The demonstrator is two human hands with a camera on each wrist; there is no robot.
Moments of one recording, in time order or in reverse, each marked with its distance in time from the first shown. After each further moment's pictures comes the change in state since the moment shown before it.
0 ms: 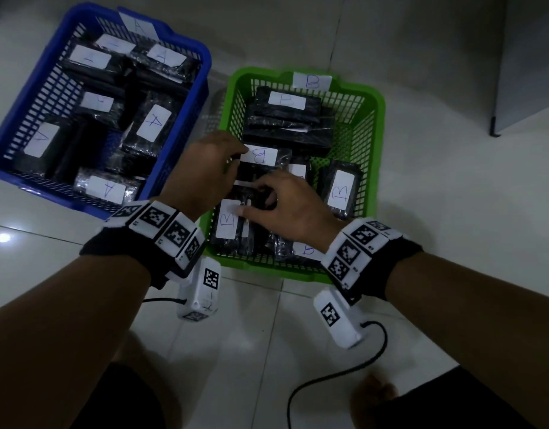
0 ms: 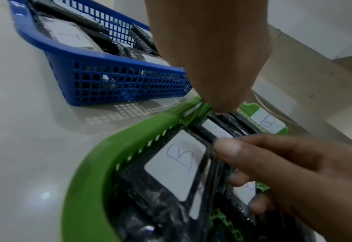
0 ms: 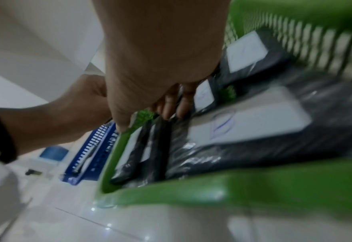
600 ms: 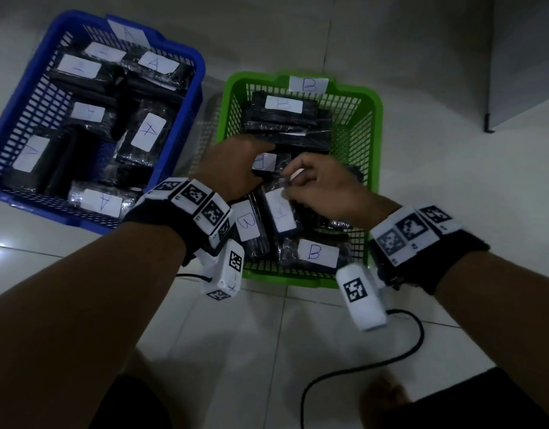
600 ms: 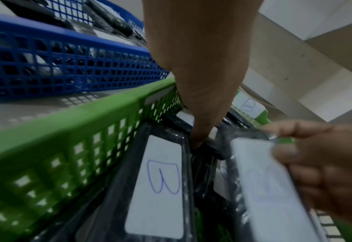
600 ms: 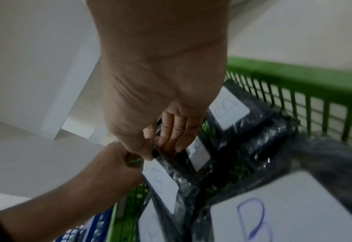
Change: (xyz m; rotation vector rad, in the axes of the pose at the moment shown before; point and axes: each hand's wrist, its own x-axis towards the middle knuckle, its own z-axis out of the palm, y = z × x) left_hand 0.045 0.004 0.020 0.018 -0.299 -0.020; right_hand 0.005 0.010 -0.047 0.389 0.024 0.245
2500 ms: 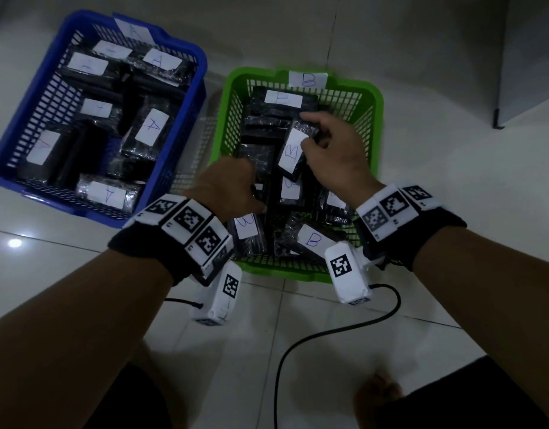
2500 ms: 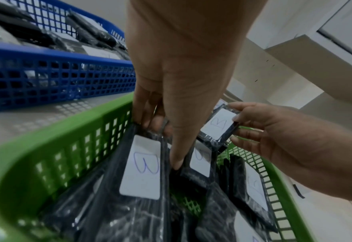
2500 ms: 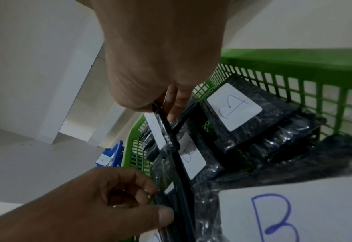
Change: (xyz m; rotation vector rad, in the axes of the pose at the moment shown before) left_hand -0.031 0.033 -0.007 0.097 -0.241 -0.285; right_hand 0.025 0.004 -0.014 0.035 0.410 -0.226
